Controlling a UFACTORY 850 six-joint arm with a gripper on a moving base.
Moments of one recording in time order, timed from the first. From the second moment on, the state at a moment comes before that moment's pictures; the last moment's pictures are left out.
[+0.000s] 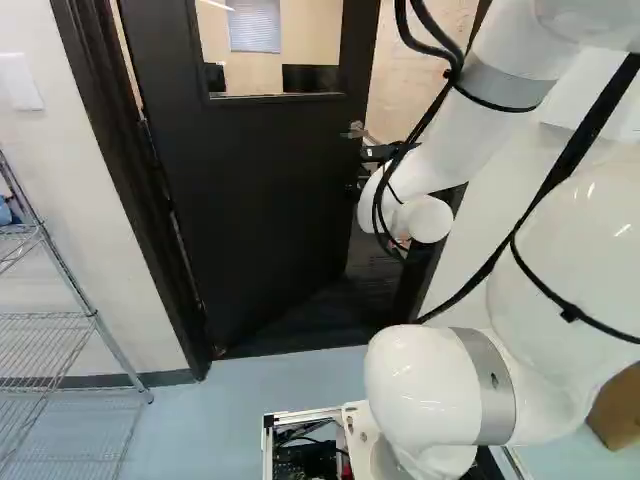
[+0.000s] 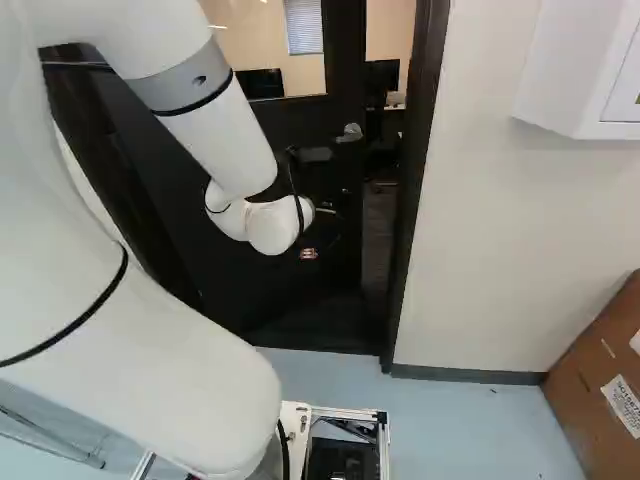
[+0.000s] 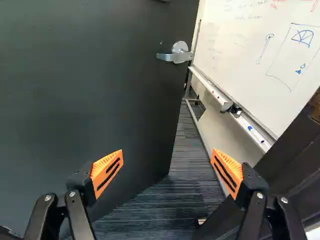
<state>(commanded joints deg) -10.6 8.2 -19.2 -8.1 47.7 0.0</state>
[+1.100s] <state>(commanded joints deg) -10.6 8.2 -19.2 -8.1 47.7 0.0</state>
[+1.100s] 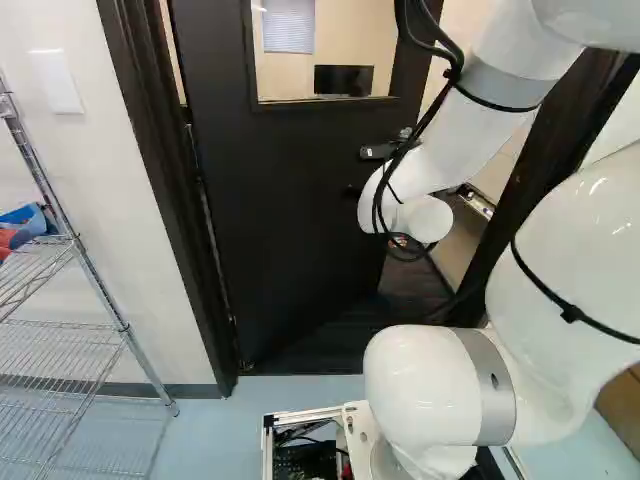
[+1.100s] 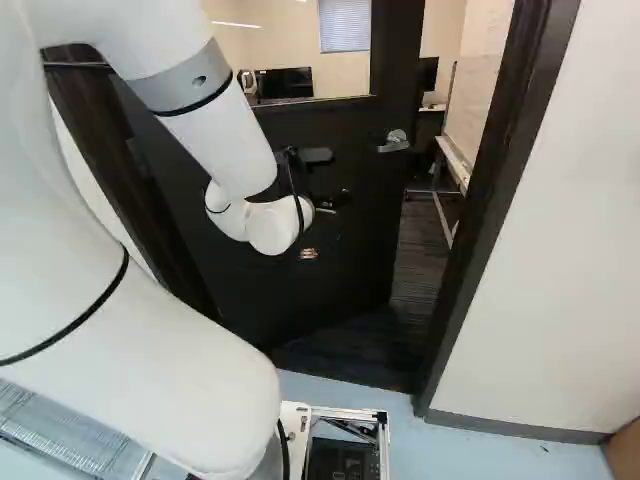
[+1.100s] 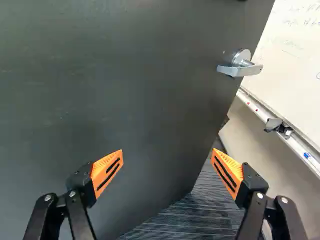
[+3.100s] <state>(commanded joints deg) -3.9 -2.2 -29.4 4.4 47.7 0.0</state>
